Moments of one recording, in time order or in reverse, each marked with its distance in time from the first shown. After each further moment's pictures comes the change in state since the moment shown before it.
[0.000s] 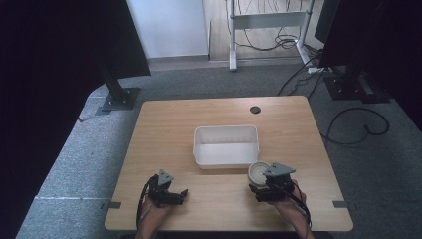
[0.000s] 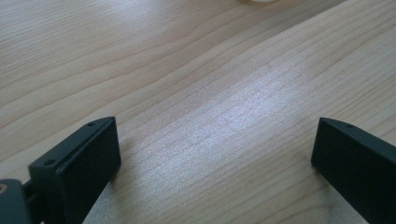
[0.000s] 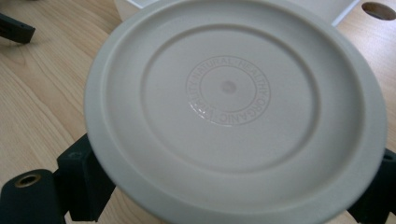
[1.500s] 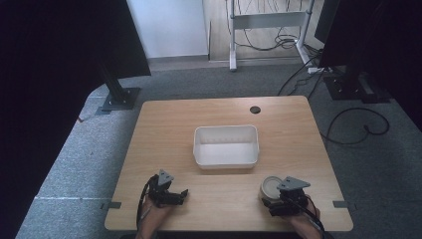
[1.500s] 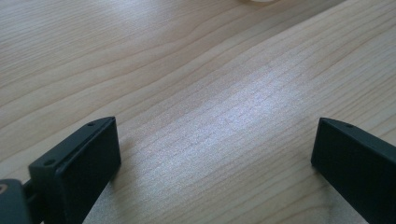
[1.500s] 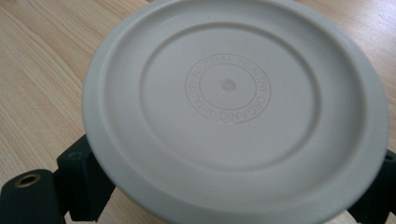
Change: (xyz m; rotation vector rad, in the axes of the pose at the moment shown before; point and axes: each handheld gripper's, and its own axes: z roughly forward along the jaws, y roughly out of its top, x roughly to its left) left arm 0.000 0.000 0.000 0.000 0.000 0.000; right arm -0.010 -0.058 -0.017 0.060 0.017 0.043
